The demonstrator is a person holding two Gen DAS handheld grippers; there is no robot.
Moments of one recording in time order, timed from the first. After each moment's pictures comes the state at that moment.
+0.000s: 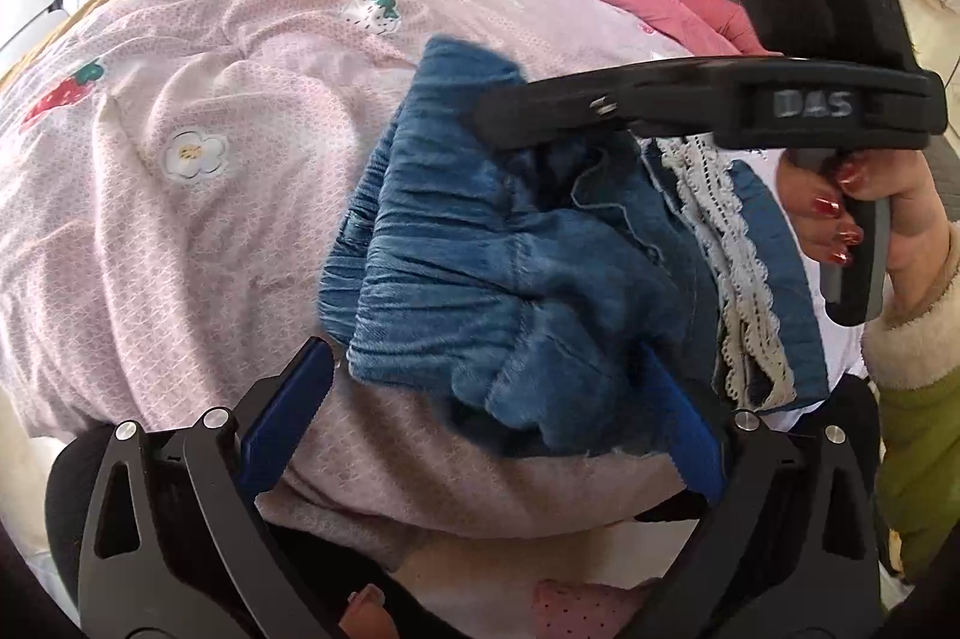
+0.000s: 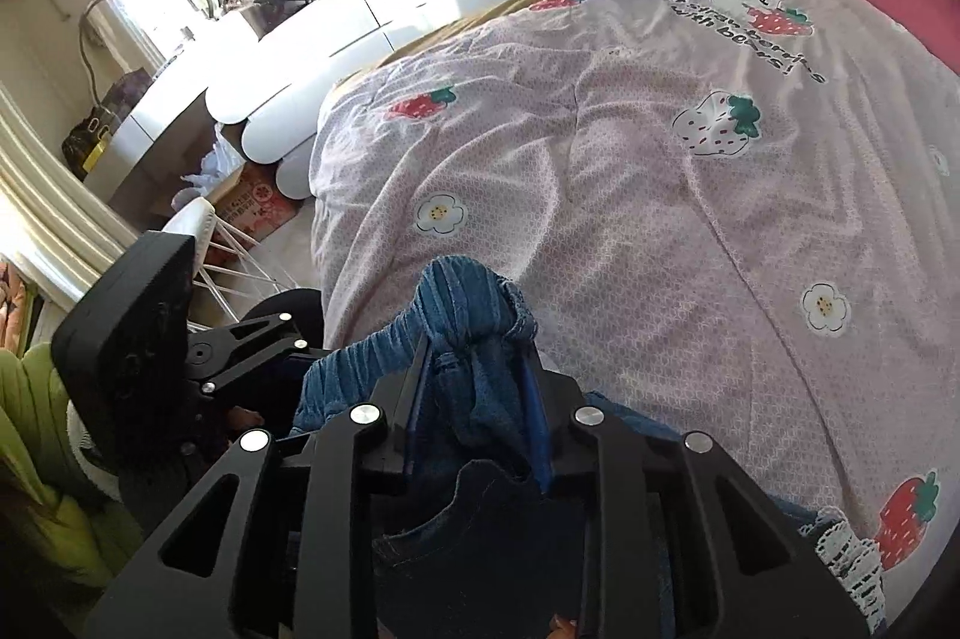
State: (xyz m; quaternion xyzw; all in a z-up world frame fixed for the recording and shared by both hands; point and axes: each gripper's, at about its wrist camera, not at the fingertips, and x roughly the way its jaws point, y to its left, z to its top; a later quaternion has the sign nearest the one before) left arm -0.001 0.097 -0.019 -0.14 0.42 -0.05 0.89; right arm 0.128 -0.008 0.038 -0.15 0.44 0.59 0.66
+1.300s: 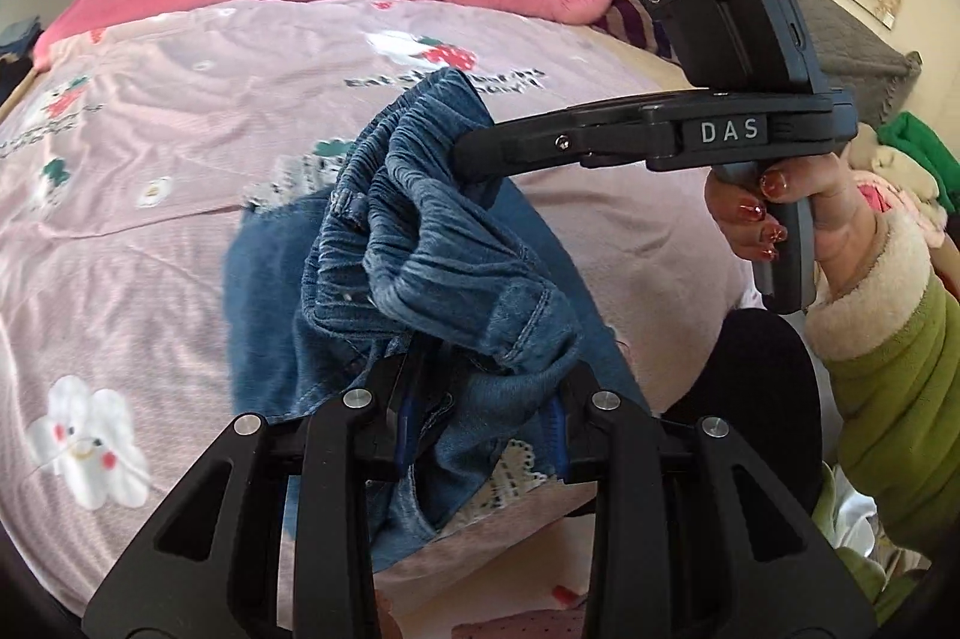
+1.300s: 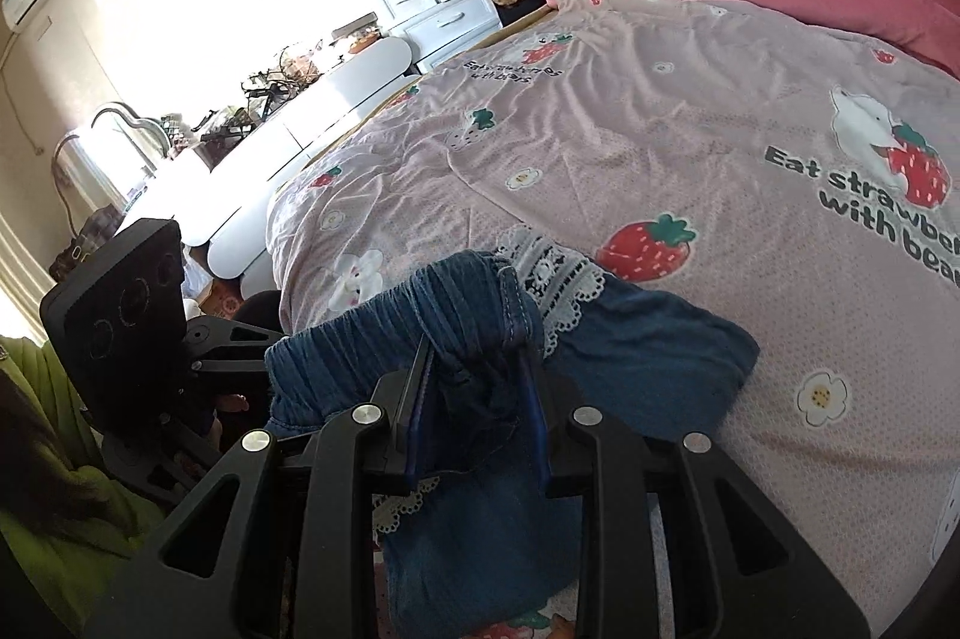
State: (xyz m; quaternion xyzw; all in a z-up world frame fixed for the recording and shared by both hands) left arm 0.055 -0.097 0.017 0.00 0.40 -0.24 0.88; right arm 0.142 -0.269 0.042 -0.01 0.41 0.50 0.76
